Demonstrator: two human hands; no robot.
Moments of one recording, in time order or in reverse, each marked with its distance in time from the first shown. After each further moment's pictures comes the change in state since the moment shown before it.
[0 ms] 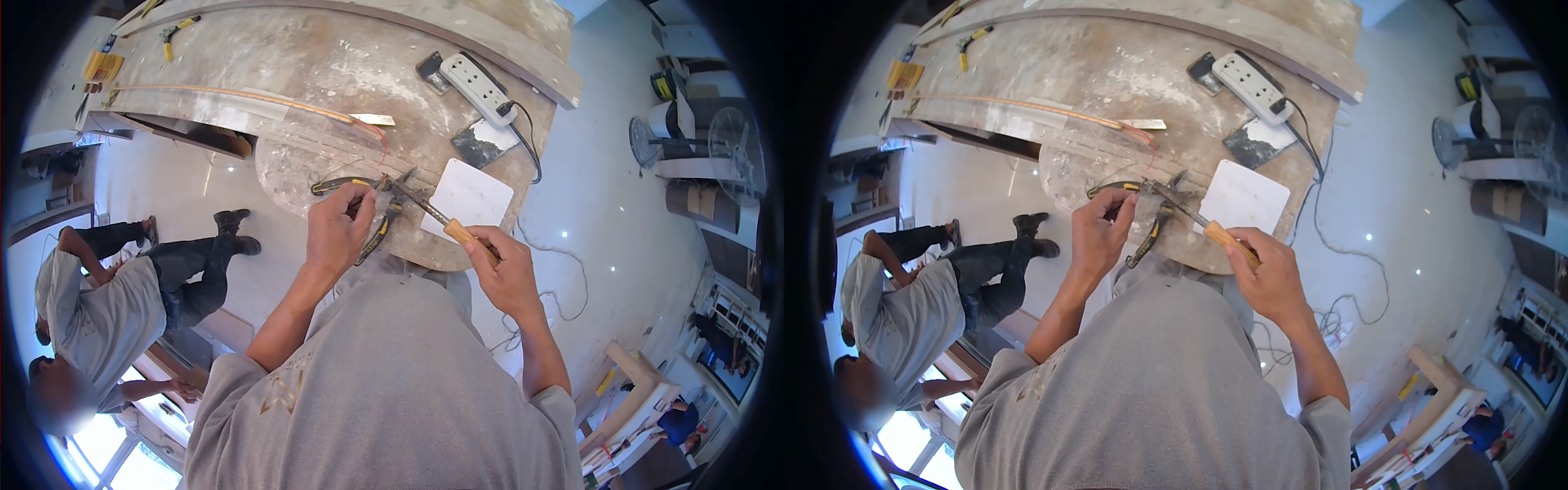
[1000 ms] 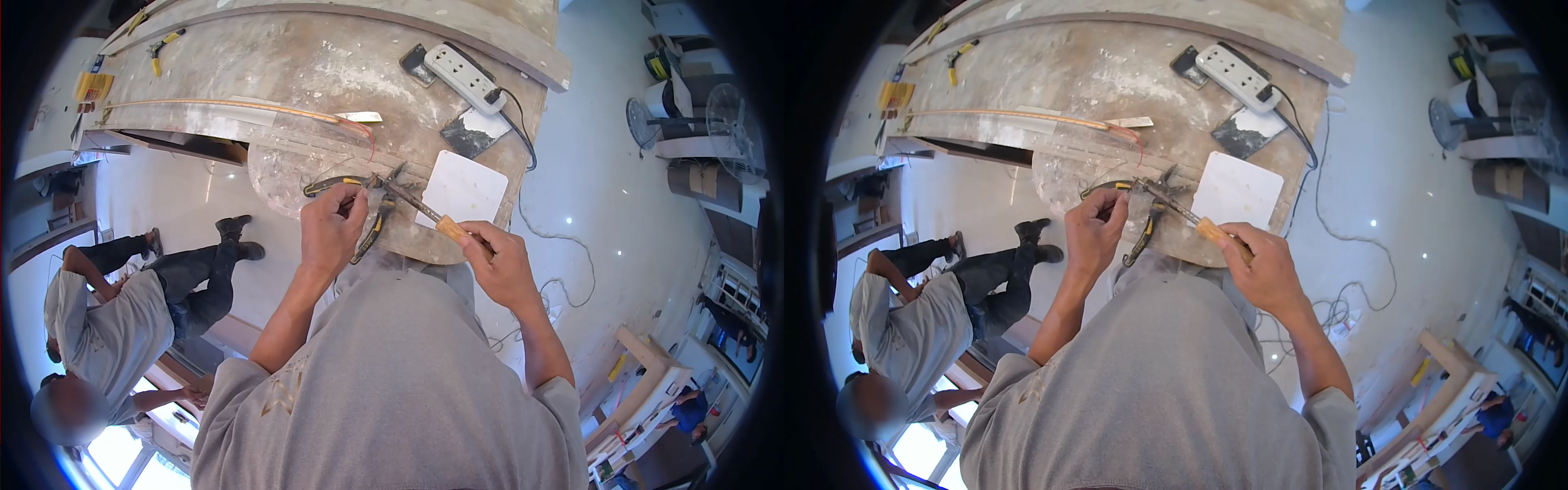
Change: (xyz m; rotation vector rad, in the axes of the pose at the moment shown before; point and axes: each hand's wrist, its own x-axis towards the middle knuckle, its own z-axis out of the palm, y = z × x) left_hand 0.001 -0.002 0.004 0.014 -0.002 0.005; right_hand -0.002 0.010 0.002 0.016 0.011 -0.063
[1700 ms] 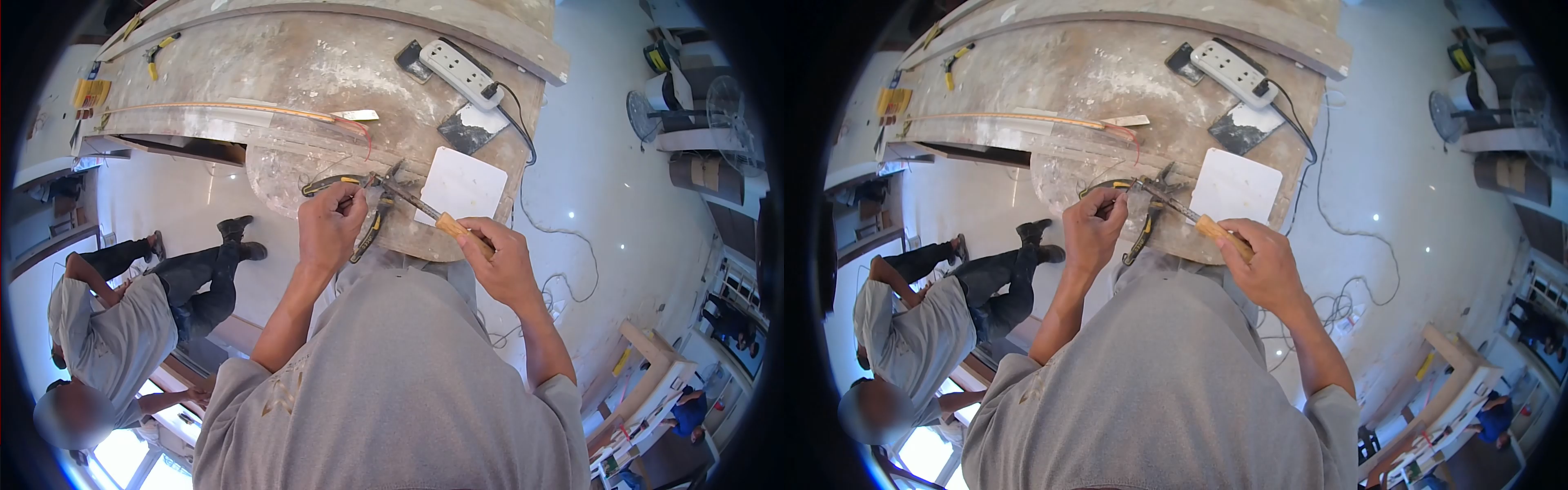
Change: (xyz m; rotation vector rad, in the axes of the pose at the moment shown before) left_hand 0.003 0.001 -0.002 0.060 -0.029 0.001; right_hand -0.001 0.001 -0.002 -0.020 -0.006 0.038
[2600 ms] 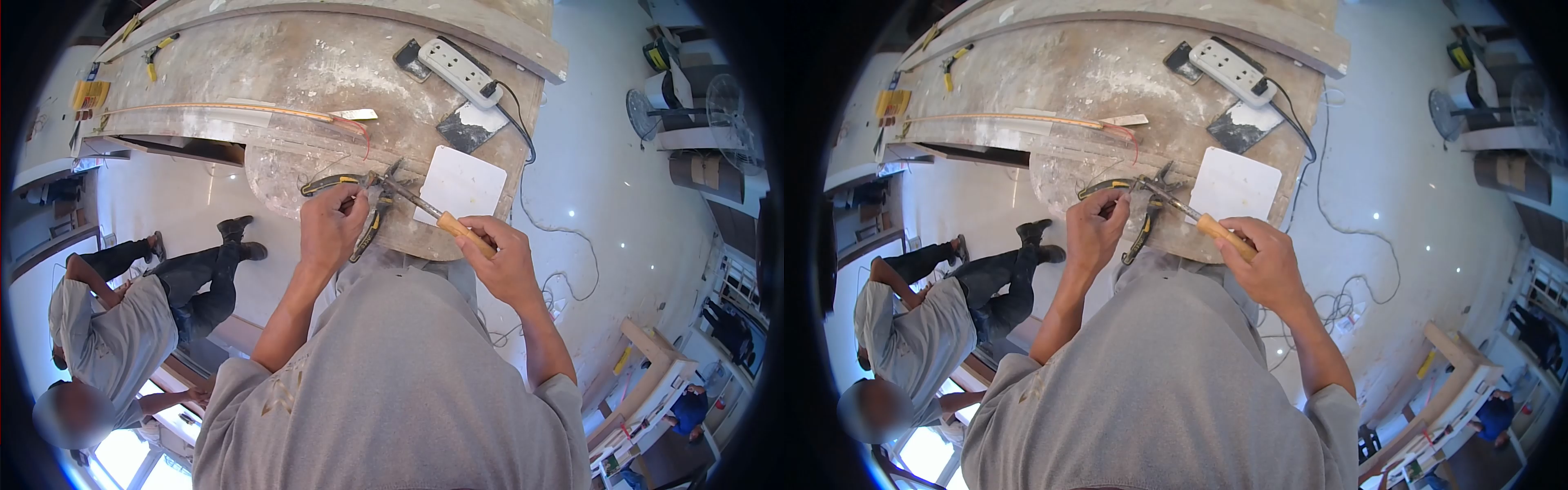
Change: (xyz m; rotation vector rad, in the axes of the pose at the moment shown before) left_hand 0.002 -0.005 0.002 0.066 -0.033 0.037; right_hand -0.001 0.005 0.001 0.058 0.033 0.009
